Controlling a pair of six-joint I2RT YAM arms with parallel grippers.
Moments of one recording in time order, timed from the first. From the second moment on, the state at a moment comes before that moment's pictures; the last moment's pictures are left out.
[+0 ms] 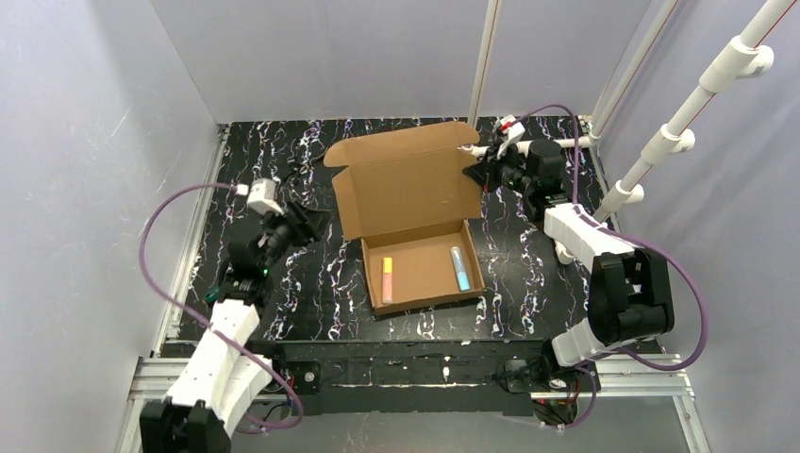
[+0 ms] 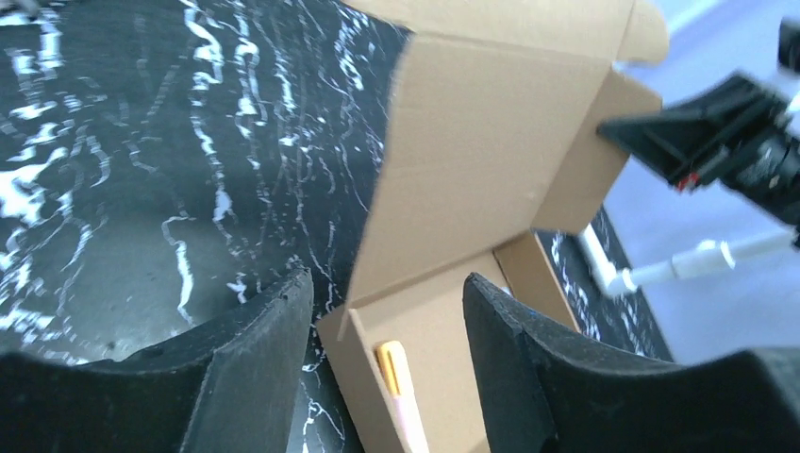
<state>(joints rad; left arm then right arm) -0.14 0.85 0.52 0.16 0.35 -0.54 0.22 1.52 0.98 0.31 -0.60 0.08</state>
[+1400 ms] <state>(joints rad) -0.20 1.39 0.64 0.54 0.71 -0.68 0.18 1.63 1.03 0.44 -0.63 0.23</state>
